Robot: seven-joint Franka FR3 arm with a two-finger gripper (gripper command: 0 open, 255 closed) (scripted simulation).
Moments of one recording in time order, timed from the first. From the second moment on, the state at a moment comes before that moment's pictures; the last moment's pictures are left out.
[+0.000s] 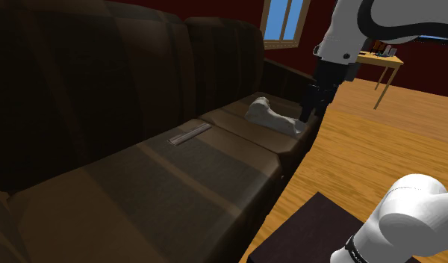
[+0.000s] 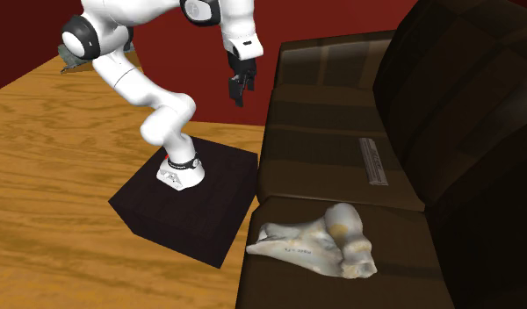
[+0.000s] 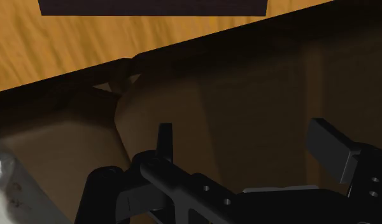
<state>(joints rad) 0.01 -0.81 0.06 -2.30 0.10 1.51 0.05</state>
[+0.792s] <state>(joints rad) 0.00 -0.71 -0.20 -2.34 -0.04 1.63 -0.35</state>
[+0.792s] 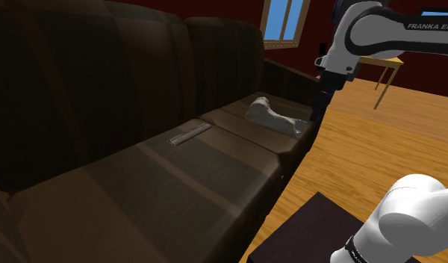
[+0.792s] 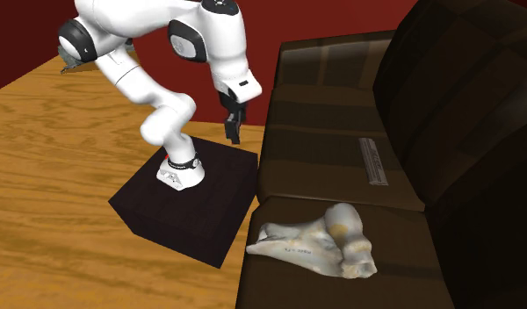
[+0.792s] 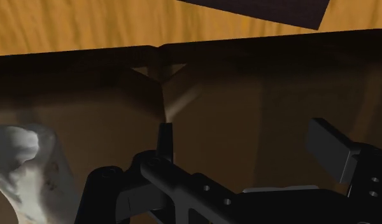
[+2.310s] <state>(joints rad) 0.03 0.14 -0.68 -1.81 0.18 1.81 -1.36</state>
